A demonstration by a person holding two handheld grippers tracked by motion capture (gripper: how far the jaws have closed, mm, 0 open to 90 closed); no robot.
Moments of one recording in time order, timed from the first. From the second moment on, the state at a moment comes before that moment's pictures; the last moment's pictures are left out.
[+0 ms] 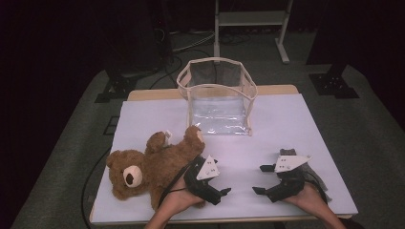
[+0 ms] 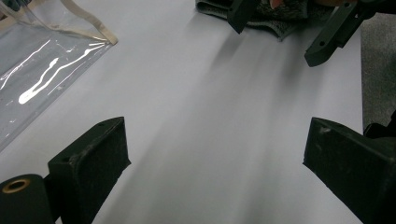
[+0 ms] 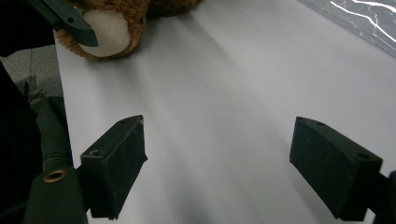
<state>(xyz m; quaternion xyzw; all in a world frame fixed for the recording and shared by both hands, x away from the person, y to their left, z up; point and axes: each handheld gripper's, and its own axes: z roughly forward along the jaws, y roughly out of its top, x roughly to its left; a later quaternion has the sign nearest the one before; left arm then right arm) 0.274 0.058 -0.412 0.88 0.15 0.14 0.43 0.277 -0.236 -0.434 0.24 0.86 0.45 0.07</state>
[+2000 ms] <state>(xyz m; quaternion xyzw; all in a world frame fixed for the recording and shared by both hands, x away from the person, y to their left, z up) 0.287 0.211 -0.317 0.88 0.13 0.21 0.41 0.272 -0.179 -0.422 0.16 0.88 0.45 0.04</state>
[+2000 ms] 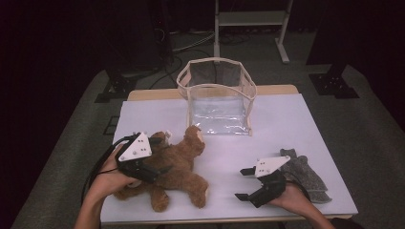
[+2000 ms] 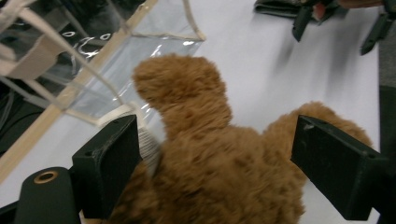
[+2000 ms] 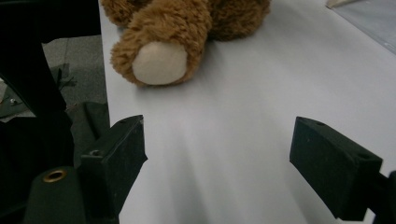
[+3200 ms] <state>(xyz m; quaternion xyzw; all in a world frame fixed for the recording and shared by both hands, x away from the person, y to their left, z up) 0.345 0.227 -0.343 0.90 0.19 0.16 0.36 0.290 -0.065 -0.444 0.12 0.89 0.45 -0.04</state>
